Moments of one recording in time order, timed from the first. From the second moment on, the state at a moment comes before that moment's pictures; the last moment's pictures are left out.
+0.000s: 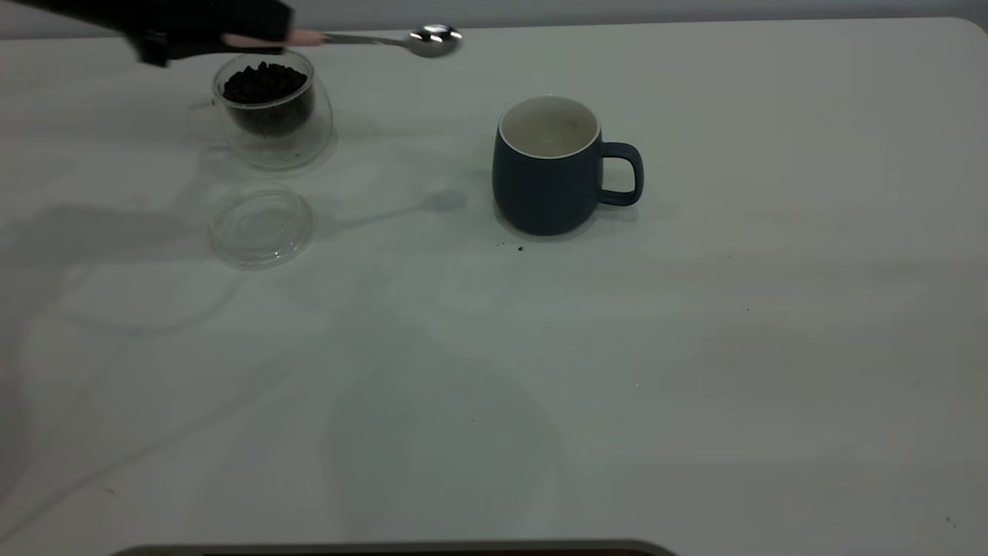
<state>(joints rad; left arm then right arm) 0.13 2.29 -1.38 -1.28 1.14 1.25 -0.01 0.03 -0.47 0.08 1.13 -0.11</state>
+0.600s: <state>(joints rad) 0.46 2.25 -1.19 -1.18 1.14 1.30 -0.01 0.03 -0.47 0.08 1.13 -0.11</state>
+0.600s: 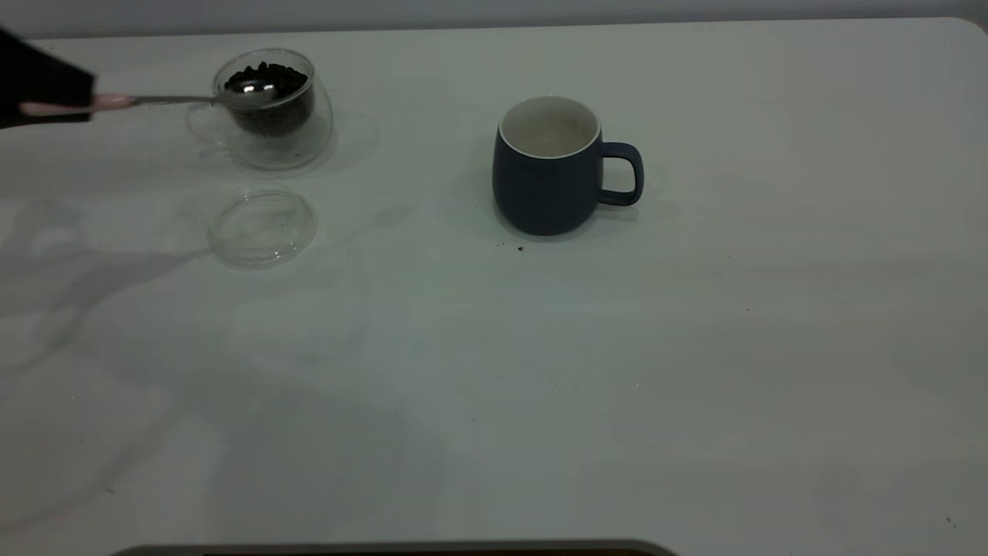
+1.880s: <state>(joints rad) 0.45 2.47 -1.19 -1.25 0.92 1.36 -0.01 0.03 -0.47 0.08 1.13 -0.11</state>
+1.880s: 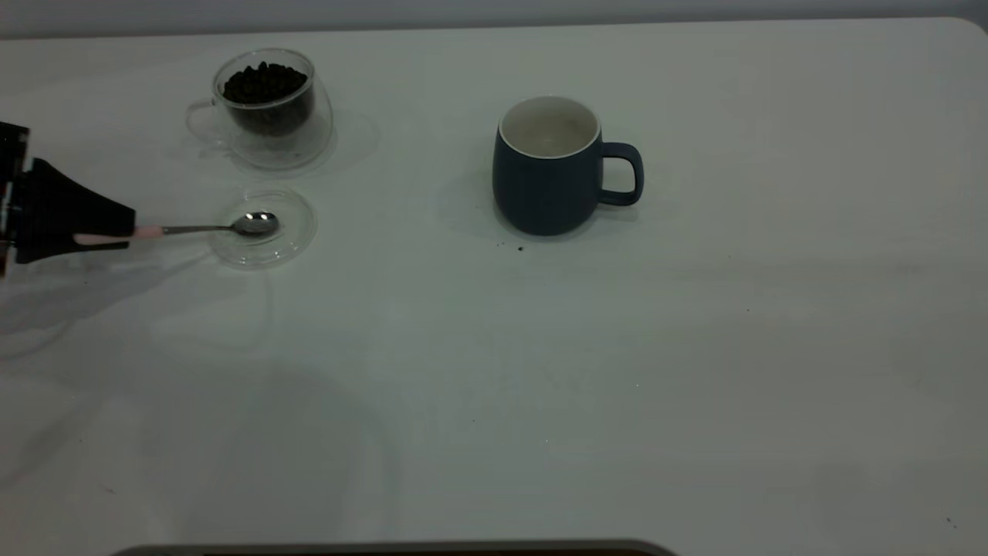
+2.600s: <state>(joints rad) 0.35 2.47 -1.19 -1.33 0.86 1.38 -0.01 0.03 -0.47 0.08 1.13 -0.11</state>
